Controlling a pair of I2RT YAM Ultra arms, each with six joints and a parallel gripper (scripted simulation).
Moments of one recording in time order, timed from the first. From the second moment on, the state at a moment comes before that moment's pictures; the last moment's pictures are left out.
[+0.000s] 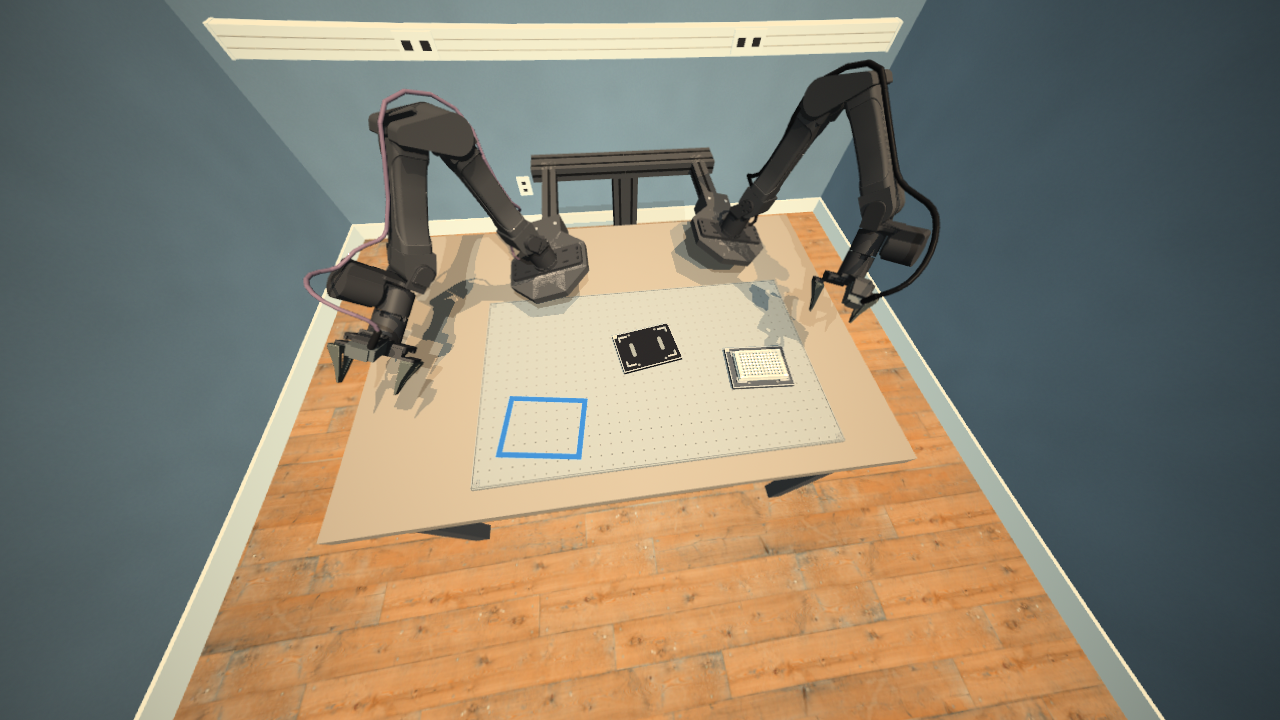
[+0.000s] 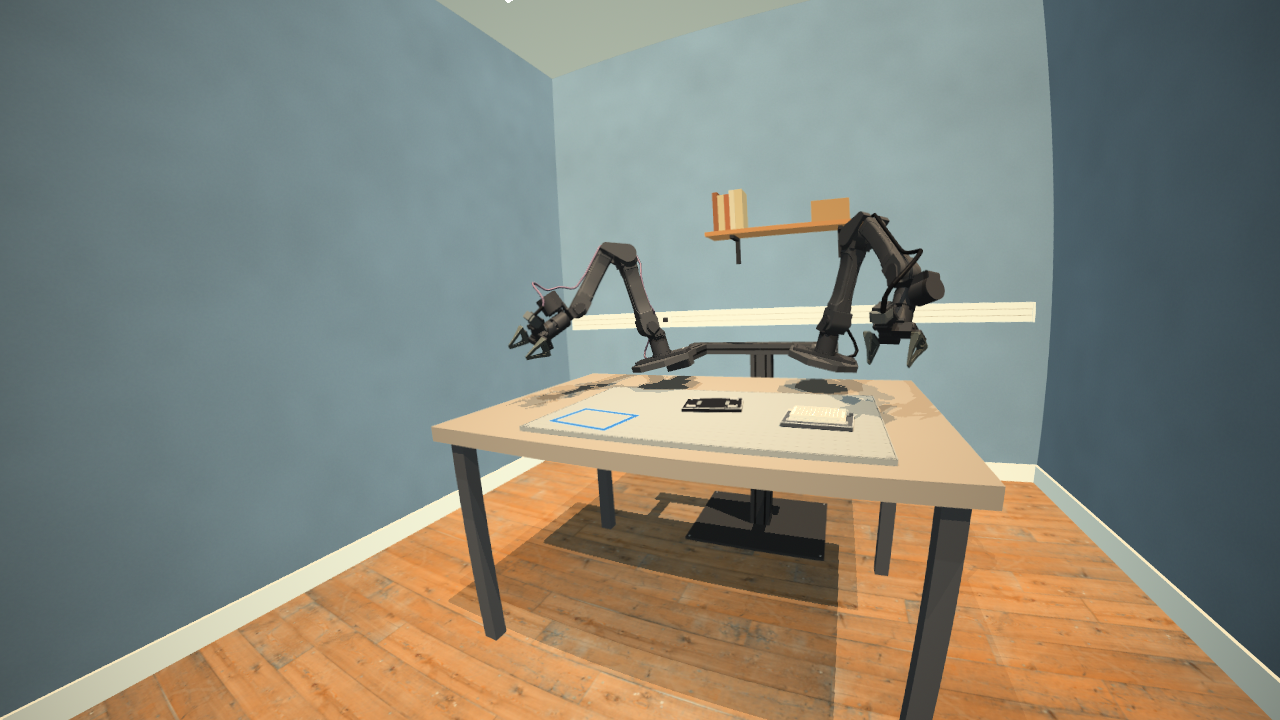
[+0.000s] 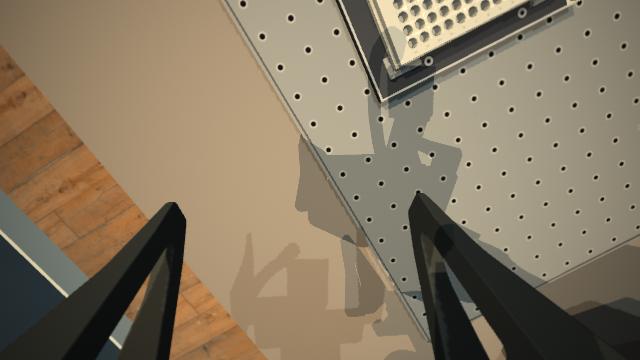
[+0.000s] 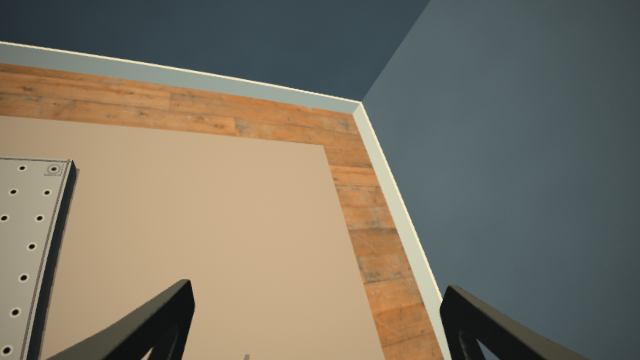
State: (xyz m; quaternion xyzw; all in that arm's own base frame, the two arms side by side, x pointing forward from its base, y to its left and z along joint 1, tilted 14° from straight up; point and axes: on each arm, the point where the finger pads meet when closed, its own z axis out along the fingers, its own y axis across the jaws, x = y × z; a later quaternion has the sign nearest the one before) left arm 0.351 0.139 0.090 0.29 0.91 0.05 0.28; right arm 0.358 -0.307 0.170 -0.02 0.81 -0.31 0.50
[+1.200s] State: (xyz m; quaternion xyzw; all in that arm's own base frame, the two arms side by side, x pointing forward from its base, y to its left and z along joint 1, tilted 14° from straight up) left arm 0.387 0.001 0.013 0.08 0.89 0.14 0.42; right arm 0.287 0.268 0.103 -0.38 0.80 0.12 0.45
